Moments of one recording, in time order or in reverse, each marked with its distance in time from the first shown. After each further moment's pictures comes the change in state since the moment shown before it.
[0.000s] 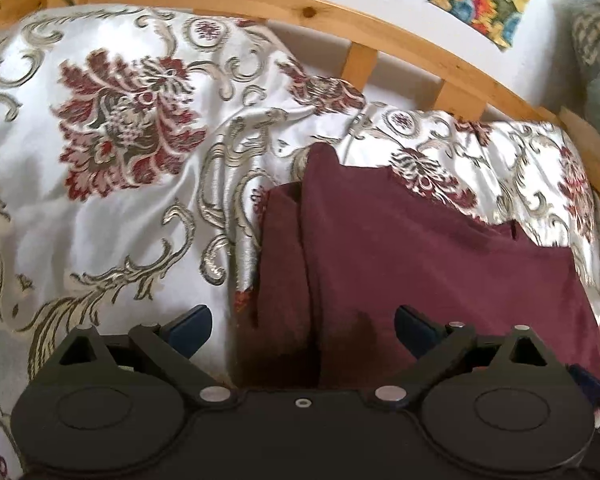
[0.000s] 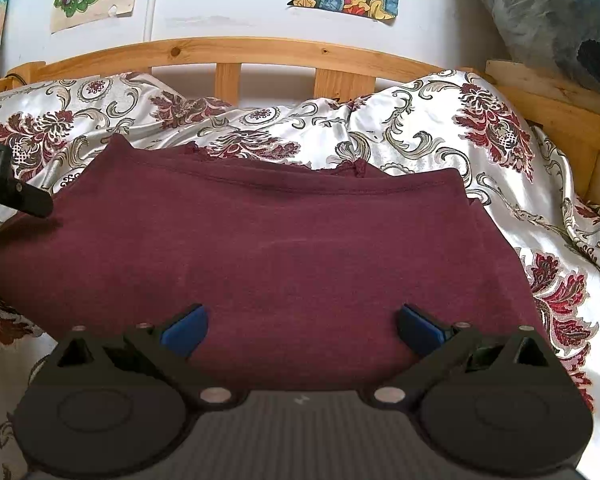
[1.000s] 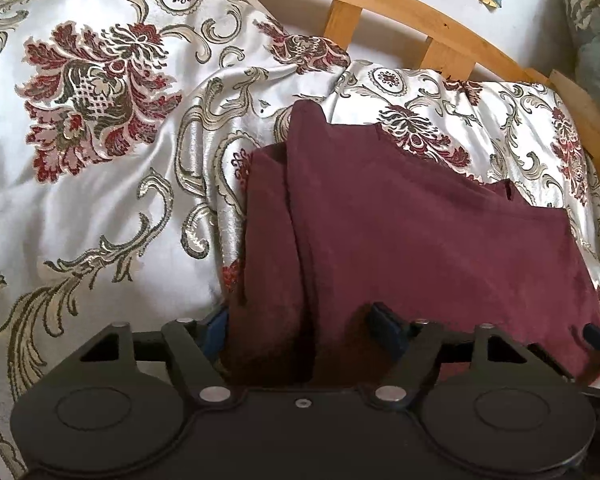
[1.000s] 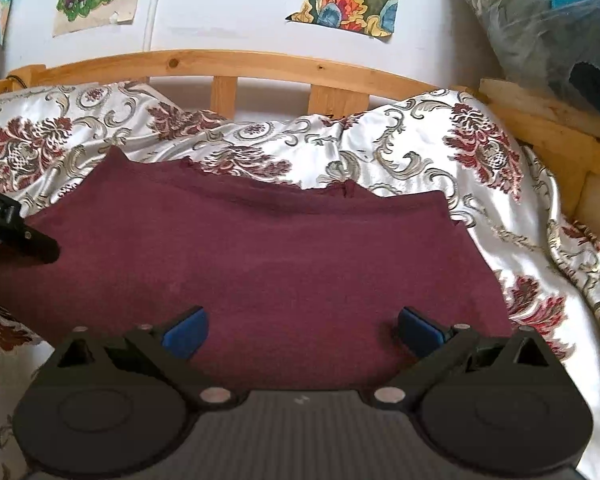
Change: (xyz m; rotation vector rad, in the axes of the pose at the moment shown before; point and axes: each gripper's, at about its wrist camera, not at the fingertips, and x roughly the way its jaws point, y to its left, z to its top) left arm 0.016 0.002 -0.002 0.028 0.110 -0.041; right arm -0.011 -0.006 0.008 -0.028 -0.036 -0.027
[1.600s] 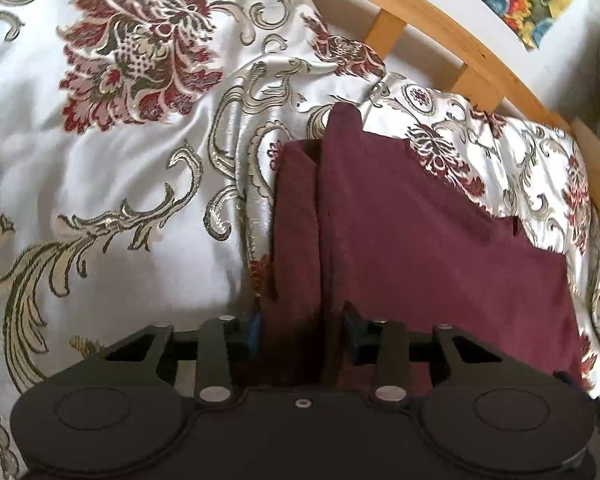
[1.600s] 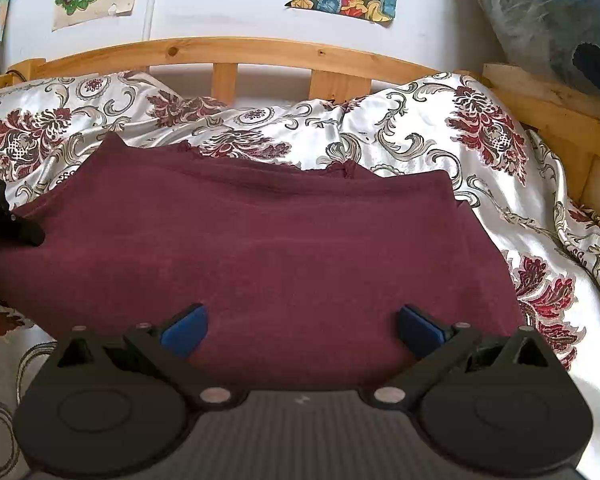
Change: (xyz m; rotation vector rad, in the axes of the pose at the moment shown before) left arm -0.002 0.021 -0.002 -0.191 0.011 -0.036; right arm 0.007 -0.005 -0.009 0.017 0.028 0.028
